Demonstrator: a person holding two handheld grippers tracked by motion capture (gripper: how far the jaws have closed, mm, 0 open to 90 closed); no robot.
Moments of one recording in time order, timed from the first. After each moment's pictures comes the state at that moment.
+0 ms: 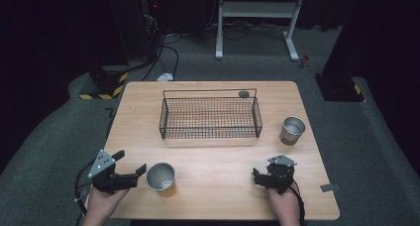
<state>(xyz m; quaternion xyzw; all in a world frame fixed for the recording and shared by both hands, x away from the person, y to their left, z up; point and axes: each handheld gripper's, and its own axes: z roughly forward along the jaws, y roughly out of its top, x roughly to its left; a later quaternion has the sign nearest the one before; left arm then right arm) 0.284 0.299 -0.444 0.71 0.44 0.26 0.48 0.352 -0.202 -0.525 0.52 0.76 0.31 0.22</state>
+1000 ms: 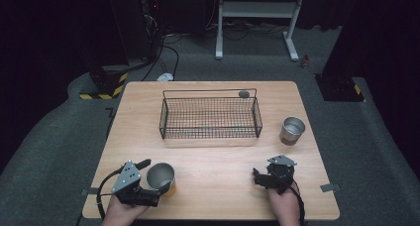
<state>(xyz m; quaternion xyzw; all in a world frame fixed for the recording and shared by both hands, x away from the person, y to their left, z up) 0.265 0.237 -0.444 0.77 0.34 0.21 0.50 0.352 -0.201 -0.525 0.52 0.76 0.31 0.22</state>
